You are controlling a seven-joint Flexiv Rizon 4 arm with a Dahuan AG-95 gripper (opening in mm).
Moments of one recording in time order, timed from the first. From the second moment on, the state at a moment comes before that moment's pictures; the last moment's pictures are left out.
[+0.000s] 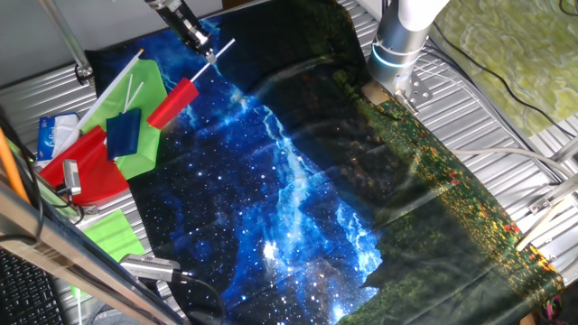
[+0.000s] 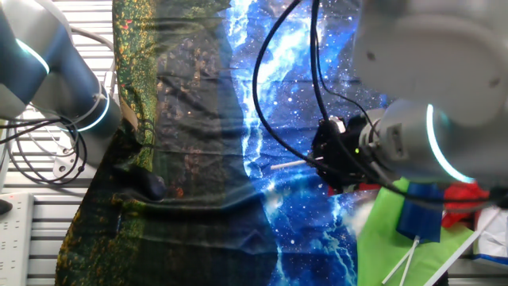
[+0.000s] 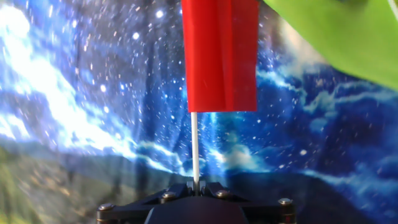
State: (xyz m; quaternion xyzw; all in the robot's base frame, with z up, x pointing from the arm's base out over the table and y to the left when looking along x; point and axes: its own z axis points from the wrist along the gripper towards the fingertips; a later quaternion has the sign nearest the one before) arm 0.466 -0.142 0.215 0.09 -0.97 -0.14 0.15
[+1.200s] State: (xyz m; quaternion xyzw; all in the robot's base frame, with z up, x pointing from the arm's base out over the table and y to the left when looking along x) arm 0.476 -0.065 0.180 0.01 -0.99 -0.14 0.05
